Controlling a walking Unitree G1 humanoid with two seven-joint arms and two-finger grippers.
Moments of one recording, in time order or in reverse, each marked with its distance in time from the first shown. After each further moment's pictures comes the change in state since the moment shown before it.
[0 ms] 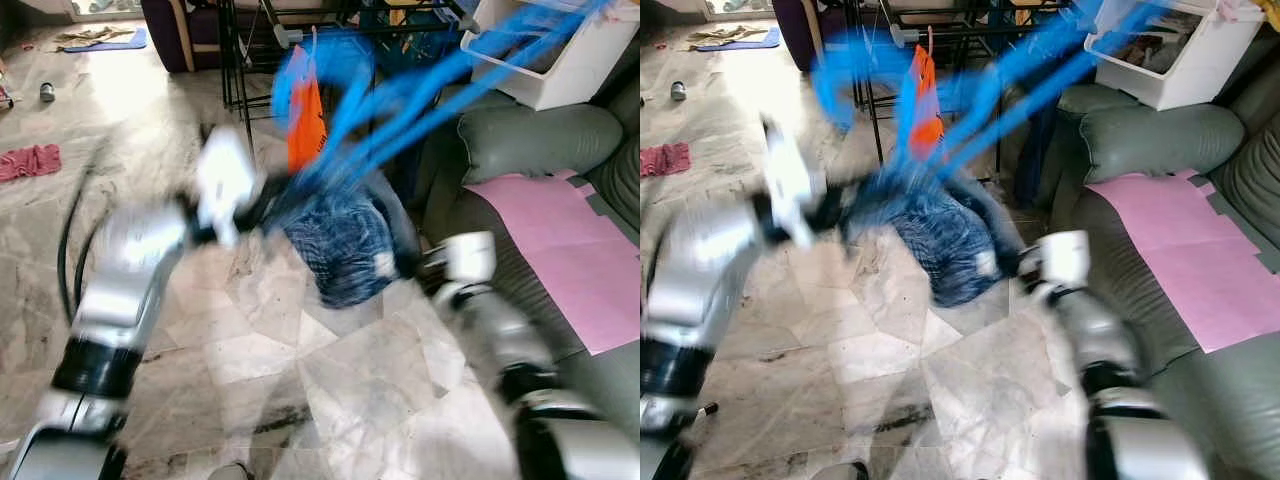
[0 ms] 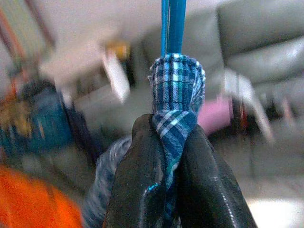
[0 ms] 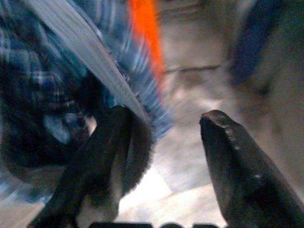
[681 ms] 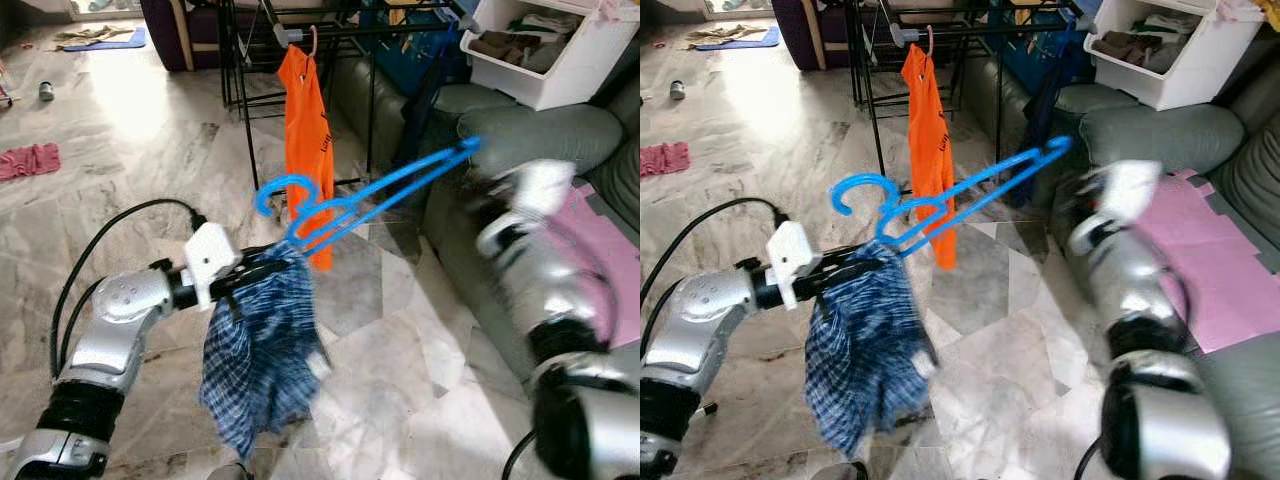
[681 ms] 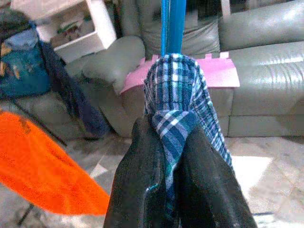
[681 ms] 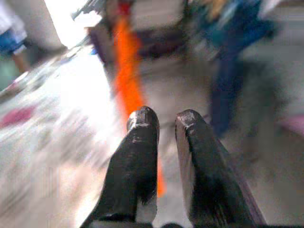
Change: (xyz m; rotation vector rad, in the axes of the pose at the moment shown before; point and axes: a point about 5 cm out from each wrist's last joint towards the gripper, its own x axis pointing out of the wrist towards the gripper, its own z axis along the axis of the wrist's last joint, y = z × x) left arm -0.026 -0.021 -0.049 -0.075 0.148 -0.034; right arm 0.014 0.001 0.060 0.103 -0.150 0.031
